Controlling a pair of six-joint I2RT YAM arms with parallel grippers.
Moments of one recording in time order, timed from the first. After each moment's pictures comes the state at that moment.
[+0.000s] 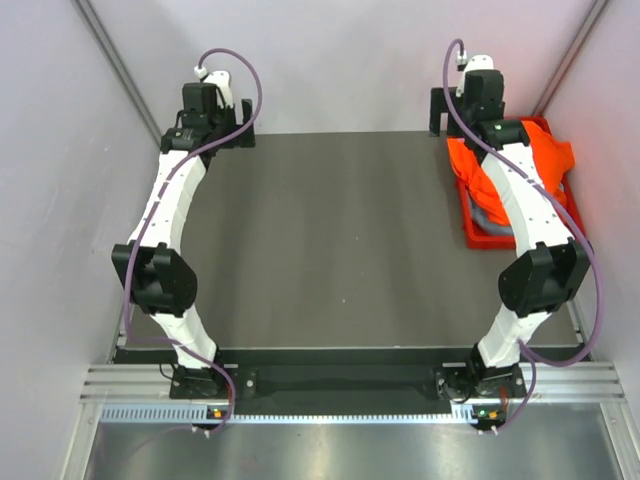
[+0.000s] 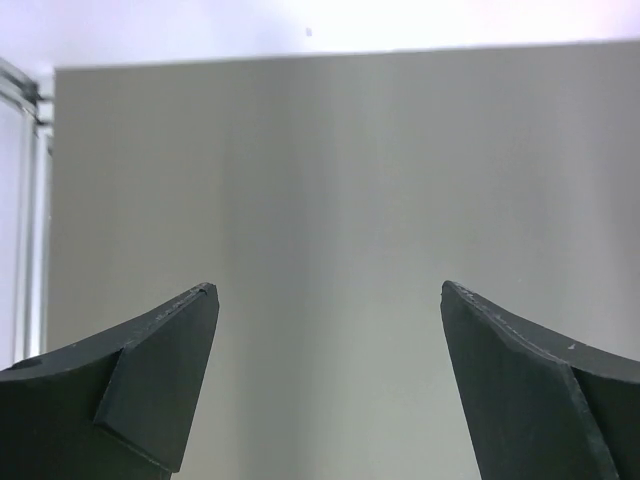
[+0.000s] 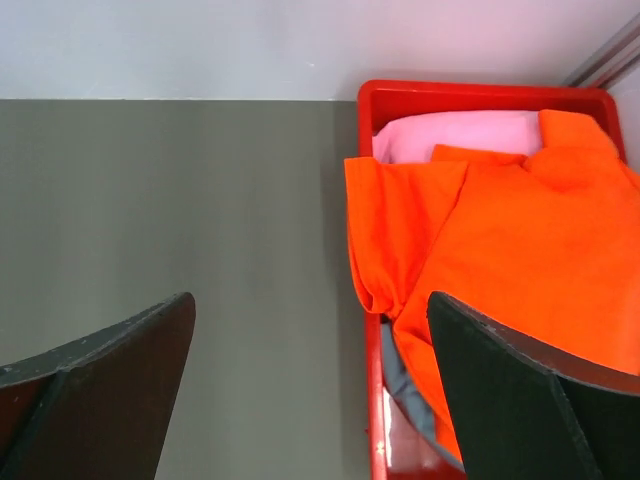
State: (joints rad) left arm -0.11 1.80 1.88 -0.60 -0.03 -0.06; right arm 0.17 1.76 1.89 -0.59 0.22 0.02
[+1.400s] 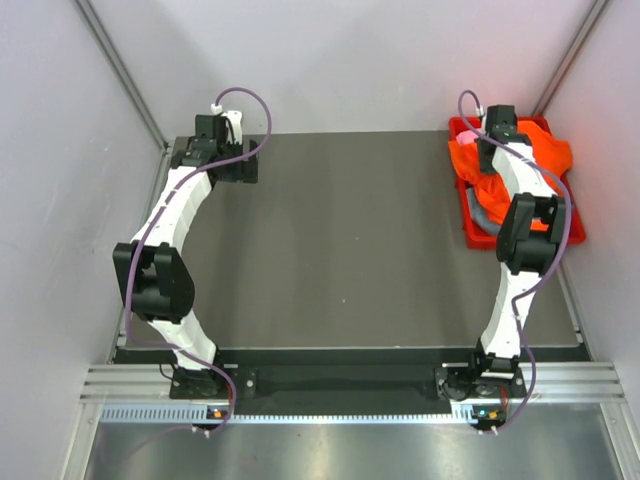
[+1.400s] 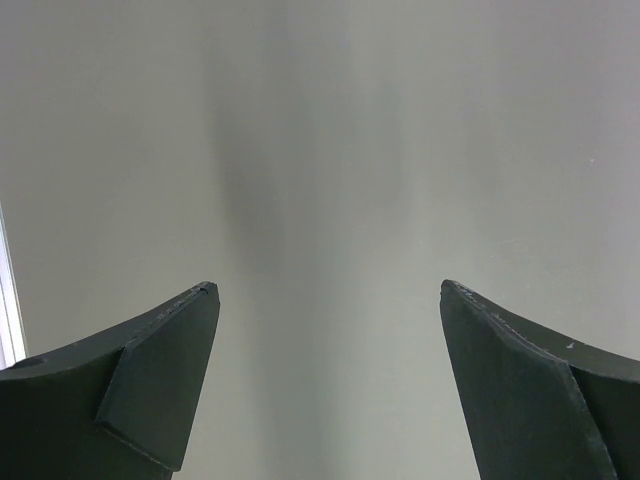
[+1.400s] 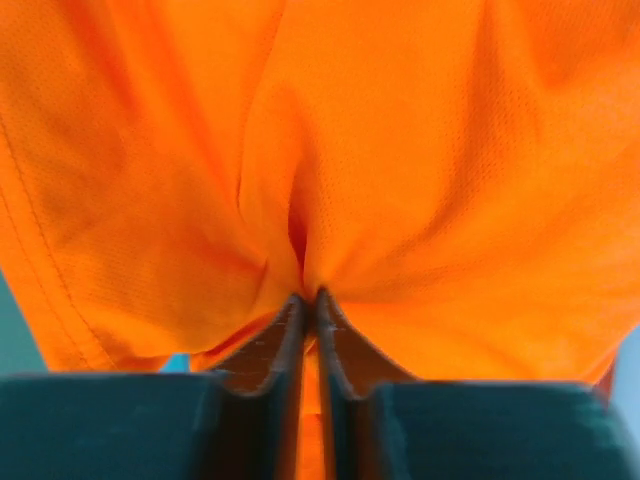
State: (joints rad) left arm -0.11 1.74 1.61 -0.60 -0.02 0.01; right arm -0.09 2.14 1.89 -0.61 0.28 -0.22
